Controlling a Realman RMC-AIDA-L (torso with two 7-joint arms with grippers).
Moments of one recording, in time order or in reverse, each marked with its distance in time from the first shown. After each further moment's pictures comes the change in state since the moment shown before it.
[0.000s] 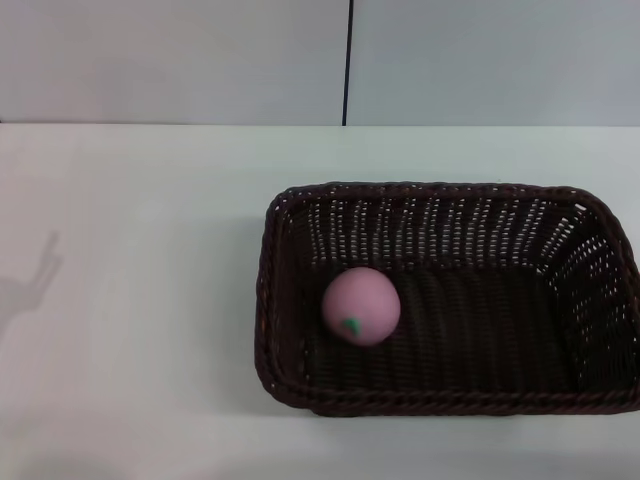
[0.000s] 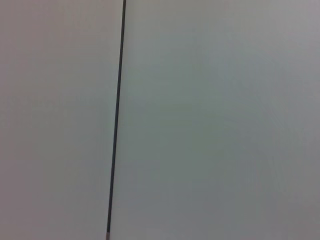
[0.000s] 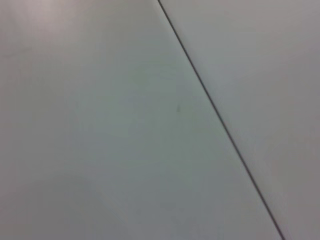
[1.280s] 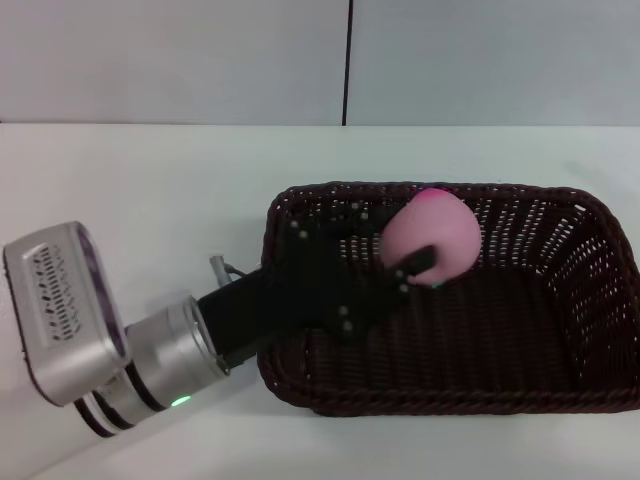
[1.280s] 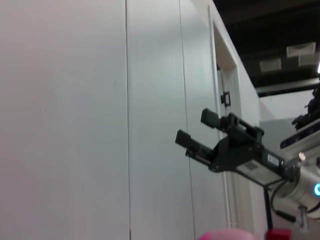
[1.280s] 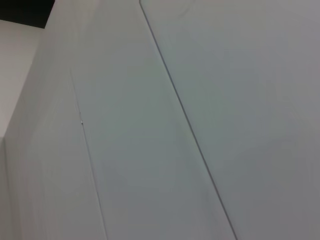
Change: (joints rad) left arm -0.373 -0.014 0.760 -0.242 0.008 -0.077 0.040; right arm 0.074 -0.011 -0.467 -0.738 -0.002 0.093 0.802
